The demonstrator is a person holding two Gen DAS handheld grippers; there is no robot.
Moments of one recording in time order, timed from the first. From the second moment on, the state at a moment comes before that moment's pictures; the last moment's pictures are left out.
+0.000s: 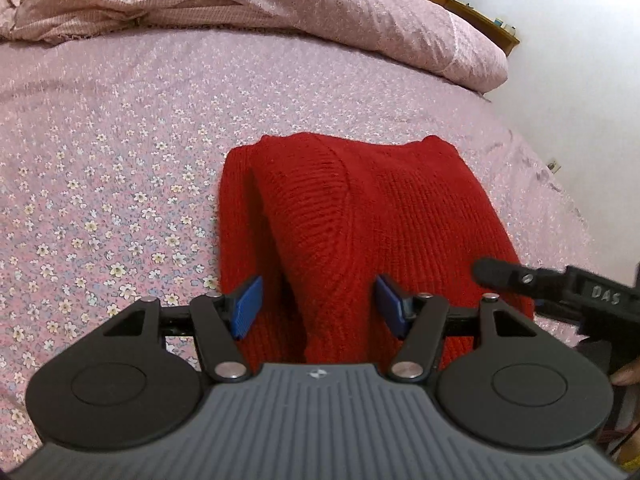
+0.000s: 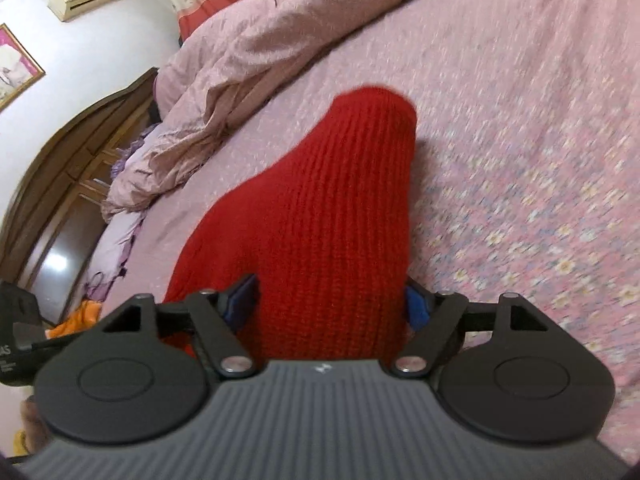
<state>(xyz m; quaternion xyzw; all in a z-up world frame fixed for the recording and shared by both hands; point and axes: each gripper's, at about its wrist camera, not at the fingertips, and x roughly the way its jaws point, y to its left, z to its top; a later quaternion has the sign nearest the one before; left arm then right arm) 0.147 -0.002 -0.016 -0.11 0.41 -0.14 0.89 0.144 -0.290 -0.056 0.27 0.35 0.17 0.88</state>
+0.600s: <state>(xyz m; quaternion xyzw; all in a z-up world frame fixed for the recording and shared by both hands) 0.134 0.019 -0.015 -0.10 0.38 -0.08 0.91 0.145 -0.241 -0.044 0.12 0.27 0.17 0.94</state>
